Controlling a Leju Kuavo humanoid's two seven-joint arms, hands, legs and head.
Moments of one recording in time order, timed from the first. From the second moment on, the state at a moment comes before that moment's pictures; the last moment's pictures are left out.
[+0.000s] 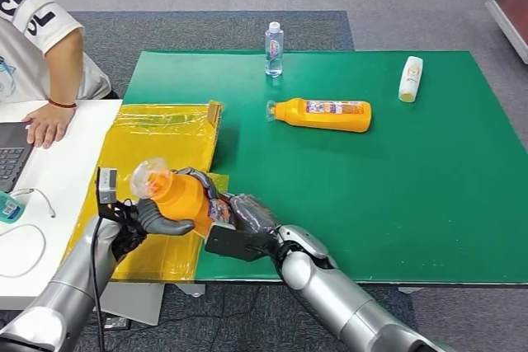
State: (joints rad) left arm -0.43 0.10 -0.24 -1.03 0.08 -1.03 -0.70; right arm -0.51 0.19 0.81 -0.89 0.55 -0.01 -0.31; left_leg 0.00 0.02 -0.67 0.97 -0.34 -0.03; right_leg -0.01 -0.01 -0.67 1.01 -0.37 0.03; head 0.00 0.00
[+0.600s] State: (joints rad) left arm -0.42 0.10 -0.24 -1.06 0.06 -1.02 -0.70; right arm -0.49 0.19 0.73 -0.86 0.41 0.04 -0.36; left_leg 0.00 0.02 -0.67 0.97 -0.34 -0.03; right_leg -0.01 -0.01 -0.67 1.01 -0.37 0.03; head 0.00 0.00
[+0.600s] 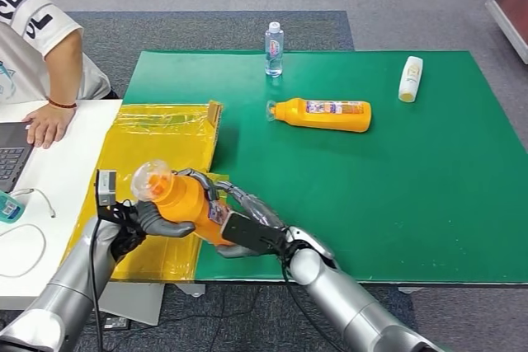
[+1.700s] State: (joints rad) left arm -0.52 0.42 -0.51 -1.23 -0.02 -0.91 -0.70; right arm -0.49 0.04 0.15 -1.13 0.01 0.28 -0.48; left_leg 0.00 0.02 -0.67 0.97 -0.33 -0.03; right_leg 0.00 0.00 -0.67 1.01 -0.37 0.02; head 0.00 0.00
